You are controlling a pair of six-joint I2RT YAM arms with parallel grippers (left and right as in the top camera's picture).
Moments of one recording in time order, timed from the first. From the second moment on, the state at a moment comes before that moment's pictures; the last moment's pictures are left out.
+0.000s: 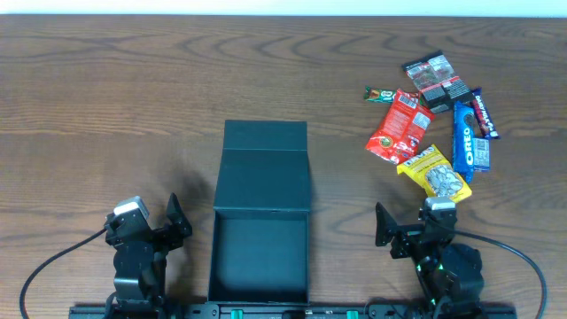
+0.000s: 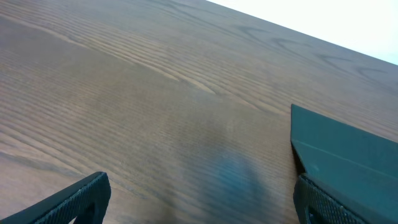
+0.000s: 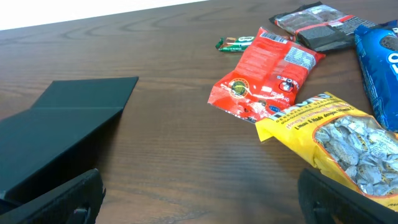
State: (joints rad) left arm -0.09 0.01 0.15 -0.55 -0.23 -0.33; right arm 0.17 0.01 0.15 -0.53 -0.05 0.21
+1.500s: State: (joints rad) left arm -0.09 0.01 0.23 -0.38 0.58 -0.87; right arm 0.17 0.01 0.15 -0.53 -0.05 0.21
